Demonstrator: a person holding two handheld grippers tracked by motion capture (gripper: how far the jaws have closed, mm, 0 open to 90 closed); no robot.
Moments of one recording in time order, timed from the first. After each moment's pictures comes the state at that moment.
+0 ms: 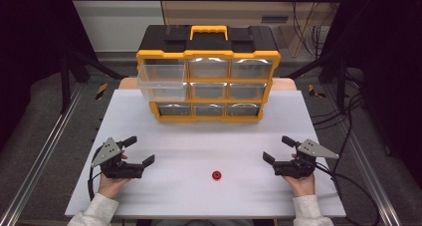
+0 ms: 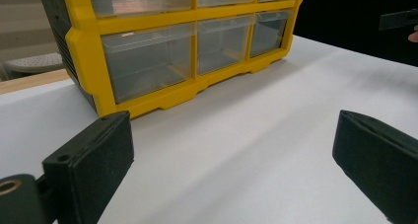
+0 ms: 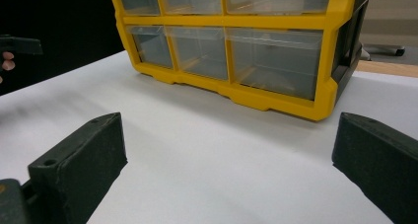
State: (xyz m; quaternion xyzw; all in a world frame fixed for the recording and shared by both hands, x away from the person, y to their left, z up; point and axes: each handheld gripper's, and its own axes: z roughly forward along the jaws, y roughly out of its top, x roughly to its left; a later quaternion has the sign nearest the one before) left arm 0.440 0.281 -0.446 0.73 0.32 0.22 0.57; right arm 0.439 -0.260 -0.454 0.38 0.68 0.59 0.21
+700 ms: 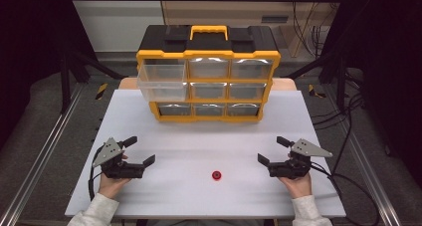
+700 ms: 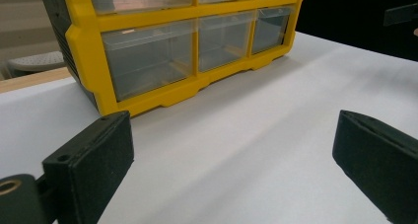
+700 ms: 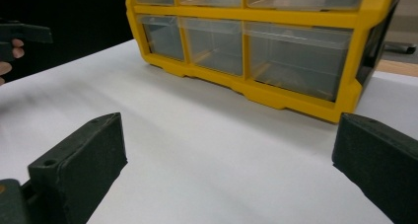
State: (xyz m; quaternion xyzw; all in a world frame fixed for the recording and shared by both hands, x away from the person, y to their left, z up) left arm 0.440 0.280 -0.447 0.73 0.32 0.22 0.56; right arm 0.437 -0.244 -0.448 0.36 0.70 0.57 0.21
